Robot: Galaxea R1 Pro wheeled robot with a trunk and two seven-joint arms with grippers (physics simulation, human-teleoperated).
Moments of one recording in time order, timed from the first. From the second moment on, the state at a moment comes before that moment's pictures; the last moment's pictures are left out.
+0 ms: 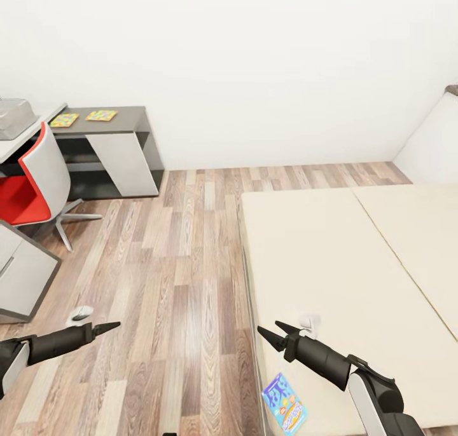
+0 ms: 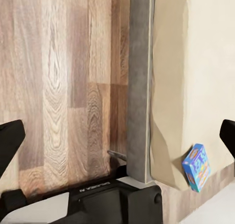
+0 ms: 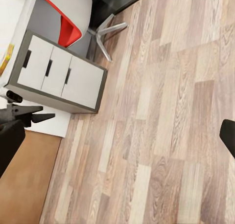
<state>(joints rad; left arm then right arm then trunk) -0.59 0.46 0.23 -0.56 0.16 0.51 -1.05 -0.14 -0.03 -0.06 -1.50 -0.36 0.55 0.75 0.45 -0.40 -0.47</state>
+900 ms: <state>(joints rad) -0.59 0.41 0.23 -0.56 0.08 0.51 -0.70 -0.14 -0.04 -0.06 -1.50 -0.36 0.55 0.75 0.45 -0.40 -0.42</state>
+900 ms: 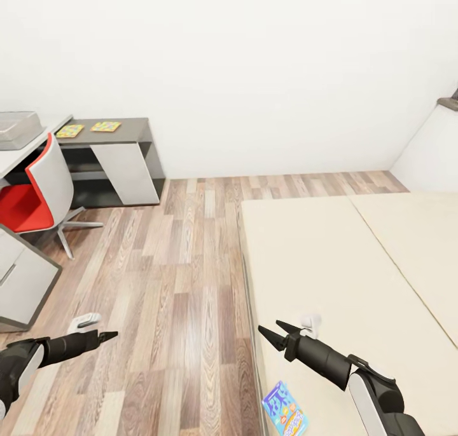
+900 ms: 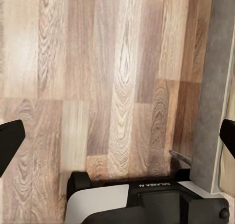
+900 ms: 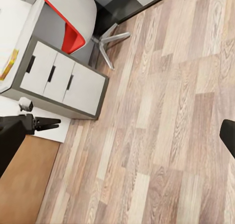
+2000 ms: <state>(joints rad) -0.59 0.40 0.23 -0.56 0.06 0.51 -0.70 -0.14 -0.04 -0.06 -1.49 -0.36 0.55 0.75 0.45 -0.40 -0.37</state>
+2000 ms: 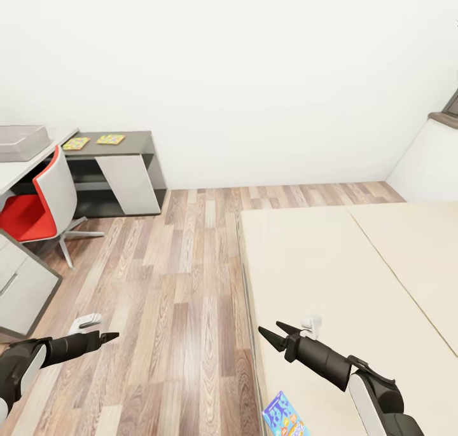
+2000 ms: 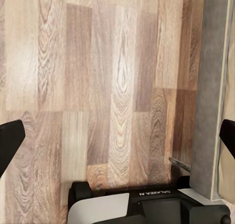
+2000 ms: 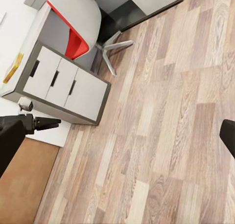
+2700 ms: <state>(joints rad) -0.59 0.39 0.22 -0.56 0.06 0.51 -0.70 -0.14 -0.04 -0.06 -1.49 -0.36 0.55 0.75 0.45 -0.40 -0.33</state>
